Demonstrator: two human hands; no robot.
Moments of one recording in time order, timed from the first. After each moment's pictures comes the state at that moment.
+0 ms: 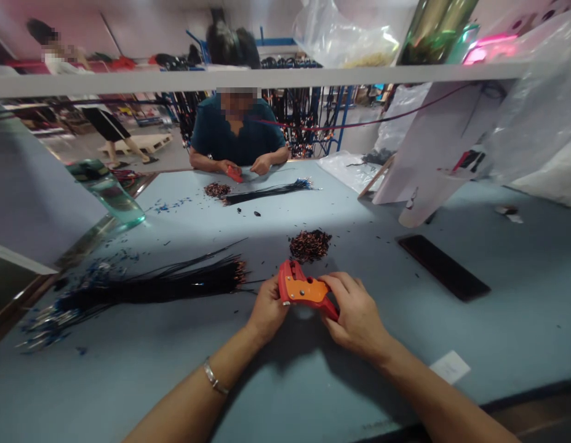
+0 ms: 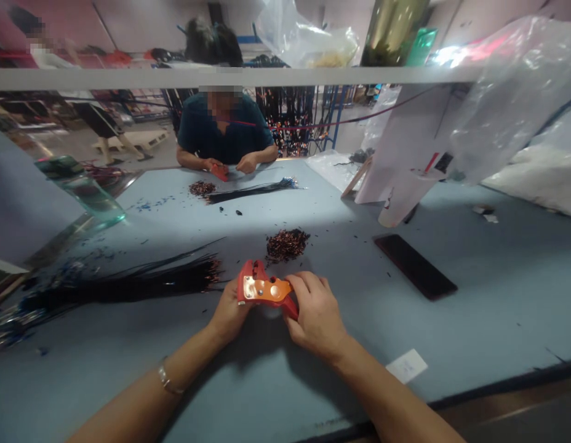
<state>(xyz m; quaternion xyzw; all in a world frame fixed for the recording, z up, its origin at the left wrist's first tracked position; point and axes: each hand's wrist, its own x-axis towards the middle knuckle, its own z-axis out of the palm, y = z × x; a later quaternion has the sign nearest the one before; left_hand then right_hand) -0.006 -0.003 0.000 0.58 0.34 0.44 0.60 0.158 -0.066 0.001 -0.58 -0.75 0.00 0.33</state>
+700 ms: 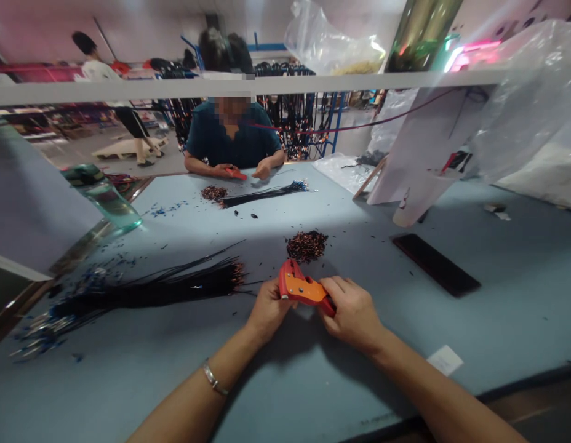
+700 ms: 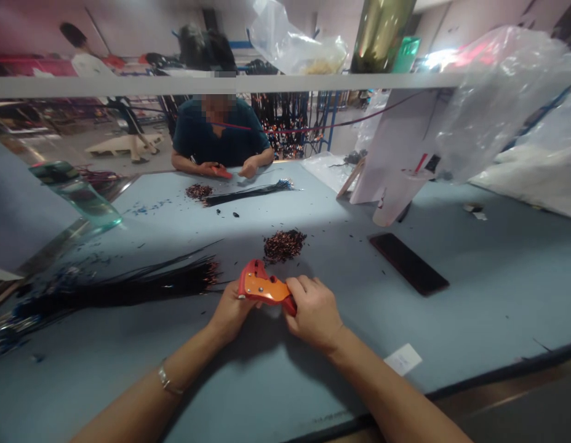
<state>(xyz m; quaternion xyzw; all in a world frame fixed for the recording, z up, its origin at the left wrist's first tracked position) -0.006 -0.004 0.003 0.61 0.36 0.39 0.59 0.159 -0.063 -0.002 -0.60 -0.76 -0.06 0.27</state>
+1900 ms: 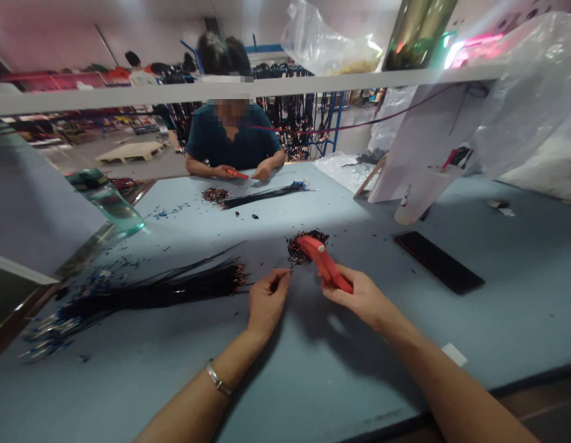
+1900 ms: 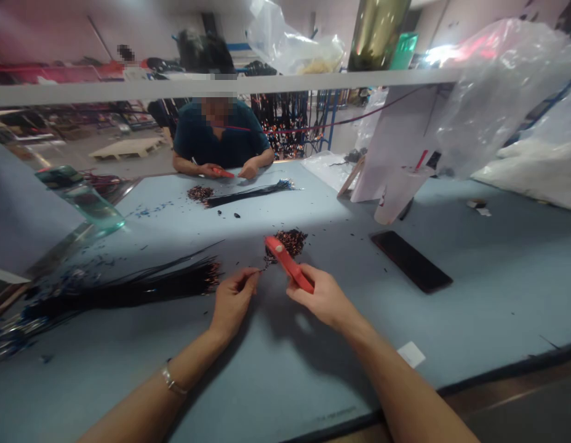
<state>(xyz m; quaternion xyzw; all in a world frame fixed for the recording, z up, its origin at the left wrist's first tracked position) -0.007 0.003 -0.003 0.62 0.48 0.45 0.43 0.177 -0.053 0.022 -0.57 -0.59 0.38 0.41</state>
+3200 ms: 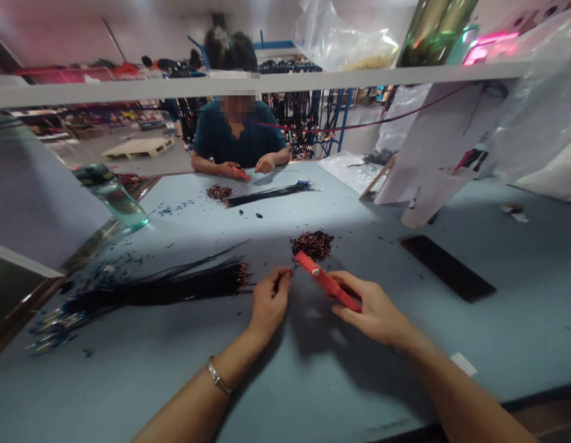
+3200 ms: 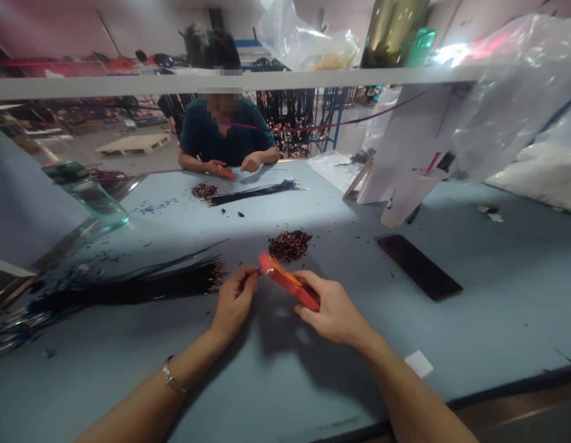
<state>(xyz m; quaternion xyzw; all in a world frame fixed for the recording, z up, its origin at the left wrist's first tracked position) -0.010 0.004 -0.003 0.69 0.44 0.44 0.37 0.185 -0.064 0.032 -0.54 -0.67 0.37 0.36</state>
